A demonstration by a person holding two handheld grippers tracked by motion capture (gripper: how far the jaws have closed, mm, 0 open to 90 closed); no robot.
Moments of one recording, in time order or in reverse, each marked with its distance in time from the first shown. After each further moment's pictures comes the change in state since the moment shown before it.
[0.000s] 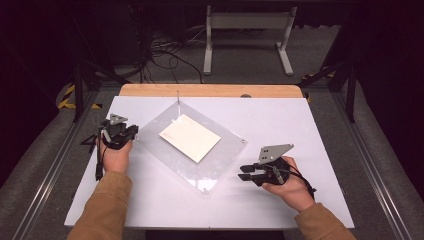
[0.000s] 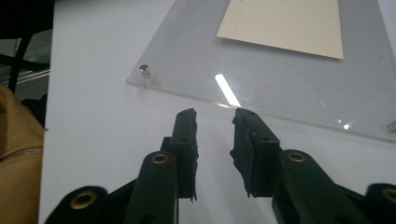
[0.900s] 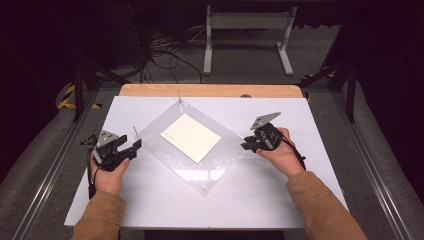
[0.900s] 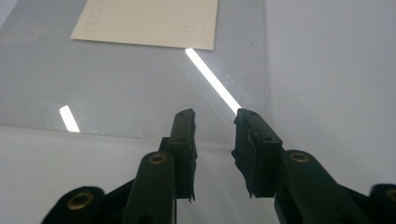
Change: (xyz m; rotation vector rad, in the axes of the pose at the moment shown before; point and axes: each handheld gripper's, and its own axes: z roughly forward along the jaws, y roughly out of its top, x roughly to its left) left arm -0.023 -0.037 -0.062 -0.139 -0.113 -0.036; right arm -0.089 0.030 0.022 0.175 -0.200 0.092
